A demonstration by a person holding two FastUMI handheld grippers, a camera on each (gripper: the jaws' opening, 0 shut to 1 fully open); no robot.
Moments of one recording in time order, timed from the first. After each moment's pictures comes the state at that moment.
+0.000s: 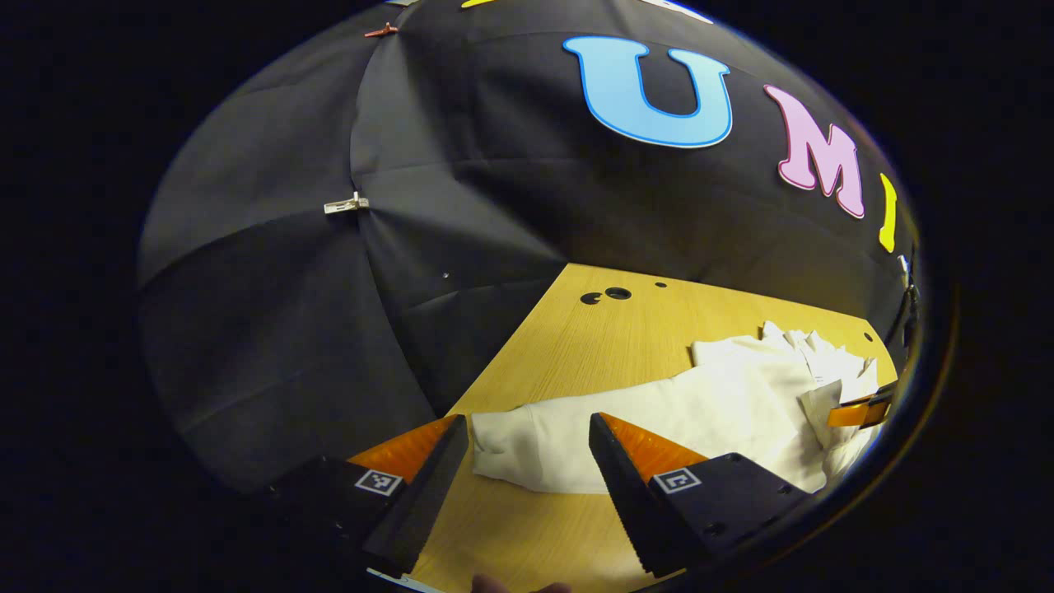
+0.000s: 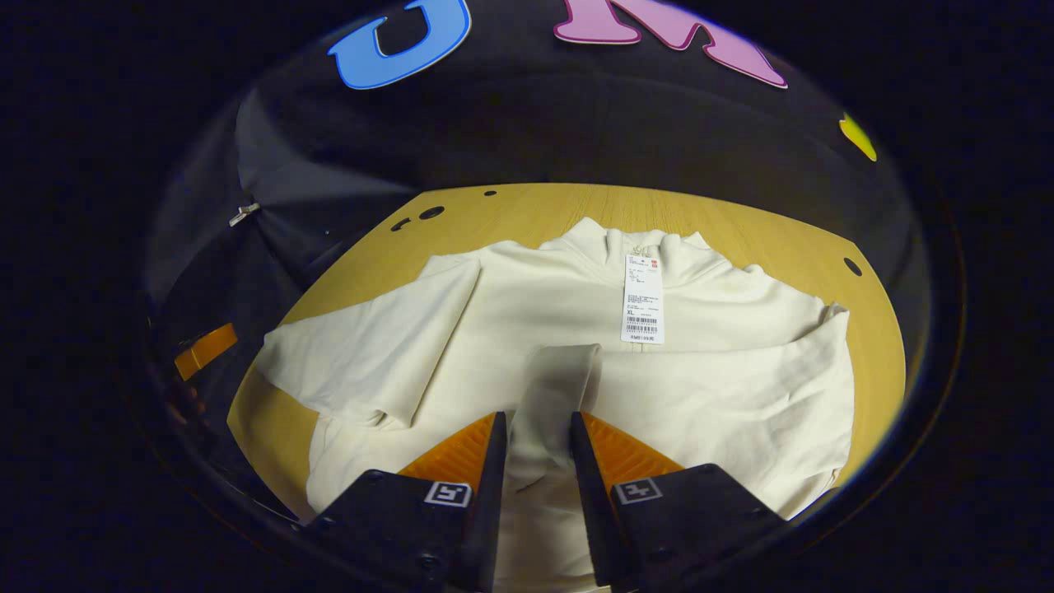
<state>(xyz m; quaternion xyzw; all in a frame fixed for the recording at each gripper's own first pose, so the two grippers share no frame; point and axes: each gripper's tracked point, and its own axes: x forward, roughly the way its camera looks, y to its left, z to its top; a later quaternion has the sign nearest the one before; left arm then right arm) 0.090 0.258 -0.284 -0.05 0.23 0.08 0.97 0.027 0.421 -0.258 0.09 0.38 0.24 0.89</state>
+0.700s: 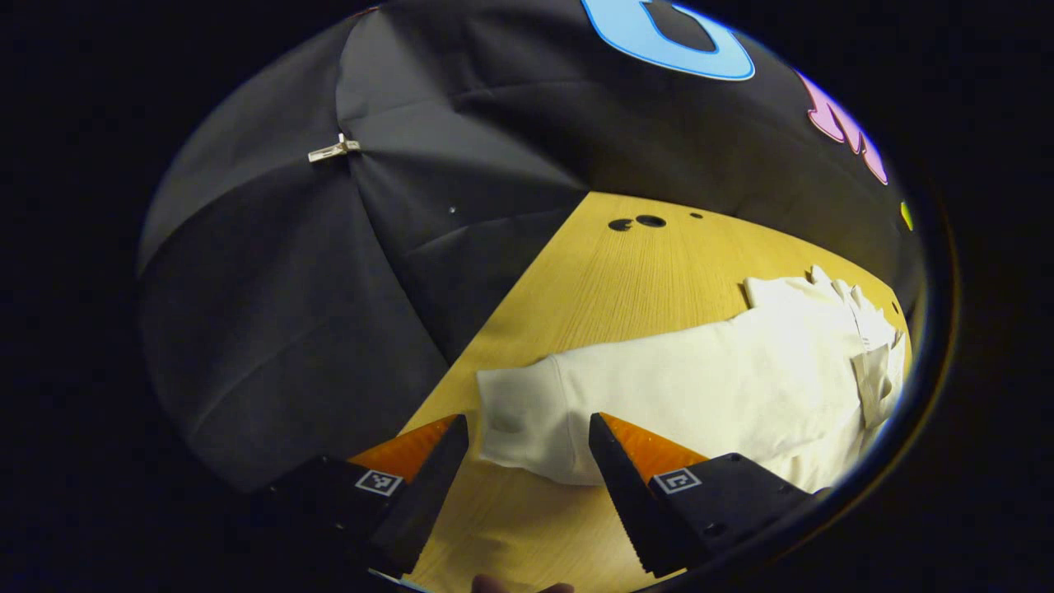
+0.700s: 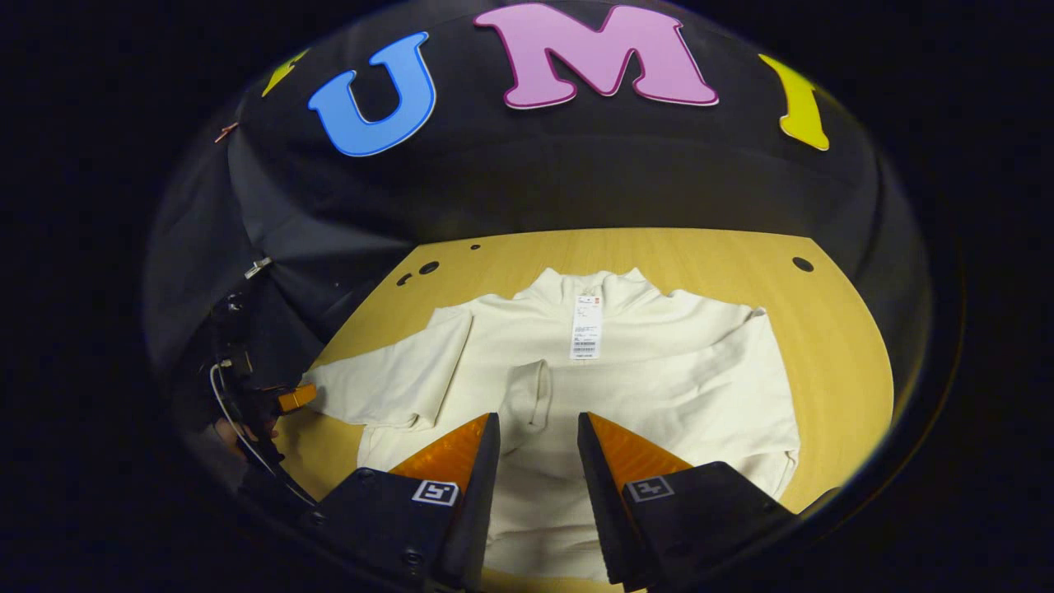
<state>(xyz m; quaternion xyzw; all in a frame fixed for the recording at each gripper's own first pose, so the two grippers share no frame) 0.110 0.274 -0.361 -0.04 0.35 0.10 0.93 -0.007 0.331 -0.181 0.15 0.34 0.20 0.91</state>
